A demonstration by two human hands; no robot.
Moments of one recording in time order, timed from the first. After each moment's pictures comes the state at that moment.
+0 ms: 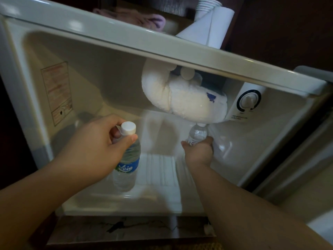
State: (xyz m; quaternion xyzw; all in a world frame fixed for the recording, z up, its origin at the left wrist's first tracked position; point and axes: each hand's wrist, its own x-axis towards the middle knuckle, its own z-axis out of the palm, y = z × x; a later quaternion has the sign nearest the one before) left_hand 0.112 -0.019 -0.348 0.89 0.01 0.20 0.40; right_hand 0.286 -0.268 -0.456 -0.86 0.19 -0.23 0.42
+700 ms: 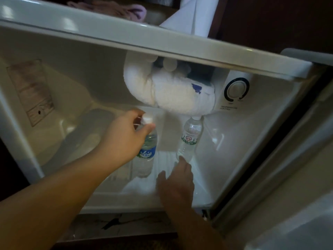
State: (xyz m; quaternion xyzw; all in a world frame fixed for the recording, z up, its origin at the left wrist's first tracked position) left_hand 0.174 -0.085 -0.359 0.87 0.00 0.19 0.45; right_hand 0.172 -0.240 -0.502 -0.94 0.12 -0.10 0.30
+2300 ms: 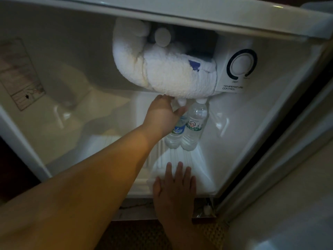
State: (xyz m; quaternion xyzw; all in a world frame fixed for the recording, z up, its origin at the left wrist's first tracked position) left_hand 0.260 -0.165 -0.393 0.89 -0.01 0.16 0.44; right_hand 0.137 -0.250 -0.579 -0.97 0.00 -0.20 0.12
